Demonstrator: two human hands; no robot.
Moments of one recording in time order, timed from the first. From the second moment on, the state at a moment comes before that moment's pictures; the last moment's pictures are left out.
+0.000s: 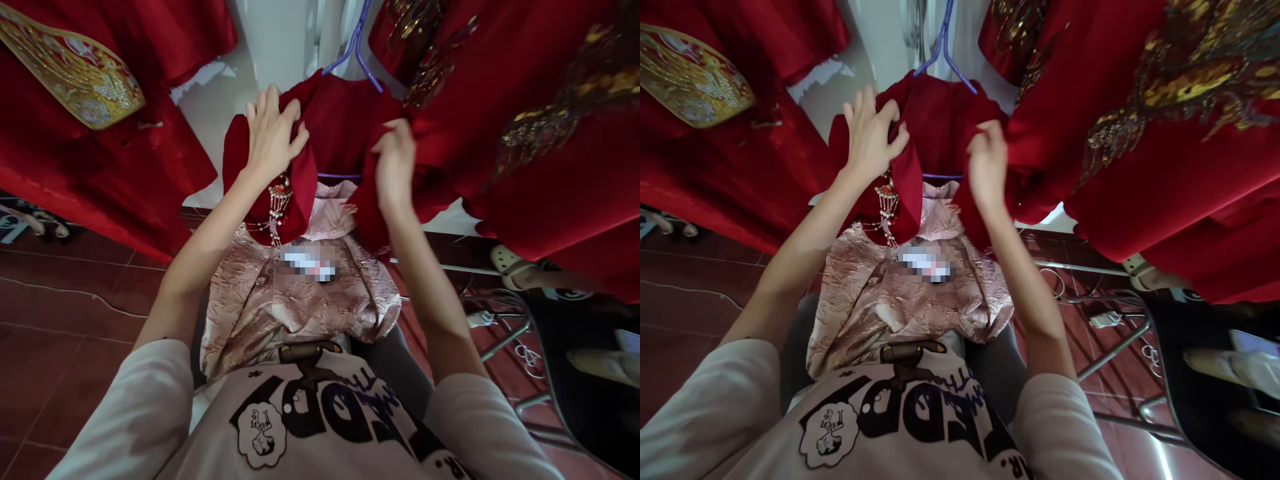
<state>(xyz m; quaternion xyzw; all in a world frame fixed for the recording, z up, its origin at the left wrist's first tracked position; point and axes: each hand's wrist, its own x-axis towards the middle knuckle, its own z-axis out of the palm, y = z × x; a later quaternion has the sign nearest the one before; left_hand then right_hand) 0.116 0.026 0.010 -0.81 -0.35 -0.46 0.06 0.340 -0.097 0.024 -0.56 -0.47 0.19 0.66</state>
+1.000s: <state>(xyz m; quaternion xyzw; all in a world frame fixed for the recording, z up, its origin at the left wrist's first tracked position) 0.161 -0.093 -0.049 -0.73 -0.38 -0.55 -0.13 0.322 -0.126 -0.037 -0.40 -0.66 0.23 0.59</state>
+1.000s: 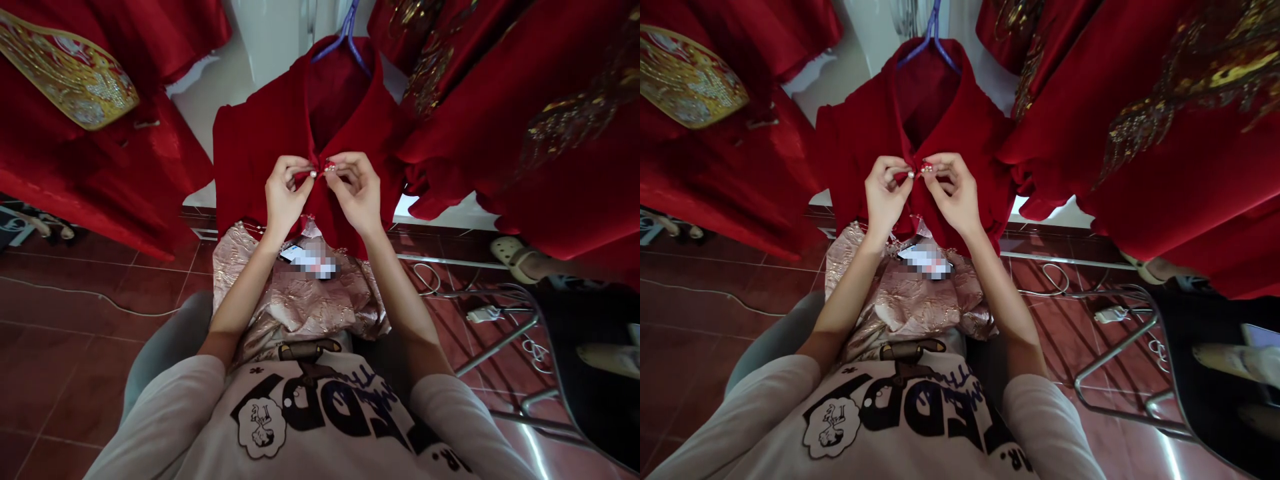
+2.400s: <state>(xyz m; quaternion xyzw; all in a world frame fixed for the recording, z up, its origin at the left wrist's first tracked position) 0.146 -0.137 -0.008 -0.83 -0.33 -0.45 0.00 0.333 -0.141 -0.023 -0.37 -0.66 0.23 0.61</state>
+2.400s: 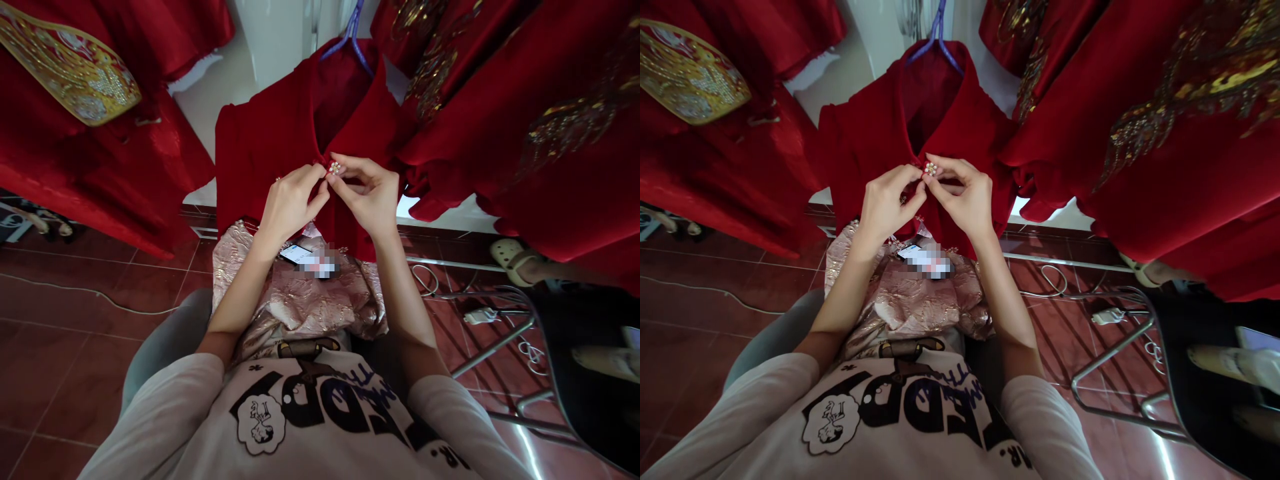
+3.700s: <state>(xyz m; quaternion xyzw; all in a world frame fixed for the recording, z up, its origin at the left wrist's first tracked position) 0.165 -0.104 0.033 -0.89 -0.32 -0.32 -0.07 0.345 -0.102 -0.018 -0.45 -0.68 0.18 0.55</state>
